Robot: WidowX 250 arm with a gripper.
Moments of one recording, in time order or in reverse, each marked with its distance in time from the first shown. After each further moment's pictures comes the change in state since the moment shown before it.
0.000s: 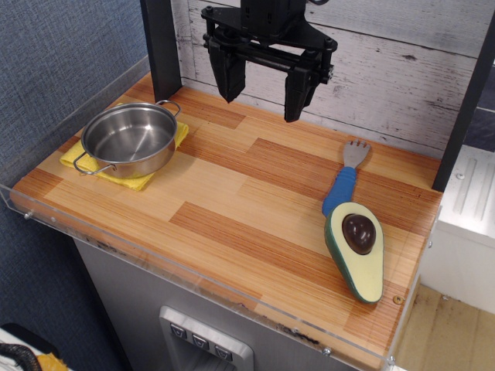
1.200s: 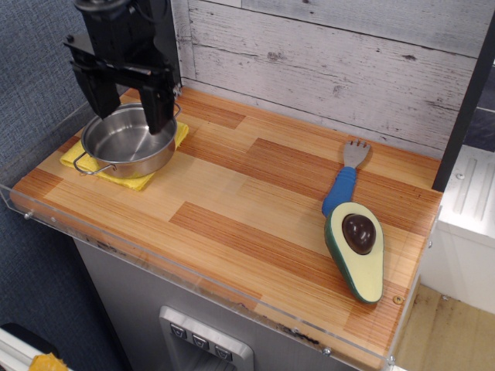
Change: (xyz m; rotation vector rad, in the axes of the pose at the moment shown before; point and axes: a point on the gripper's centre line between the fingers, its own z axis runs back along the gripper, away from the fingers) arm -0.040 0.114 -0.033 0.000 0.022 0.054
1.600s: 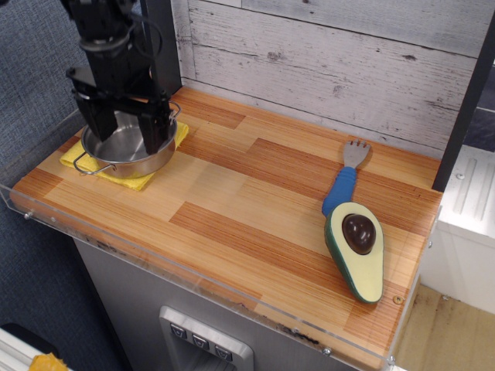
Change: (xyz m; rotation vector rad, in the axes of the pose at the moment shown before) arm 0.004 0.020 -0.039 0.022 -0.007 0.060
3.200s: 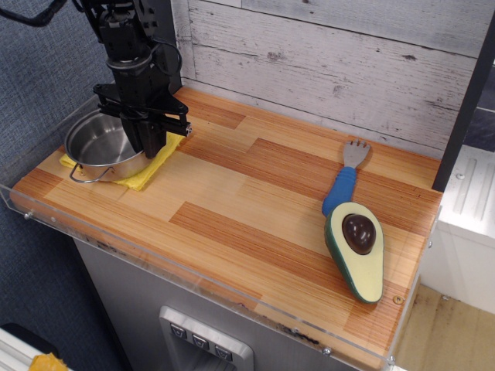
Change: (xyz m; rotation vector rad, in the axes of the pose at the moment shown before) arm 0.017 -0.009 -0.031 -0.057 0.030 -0.040
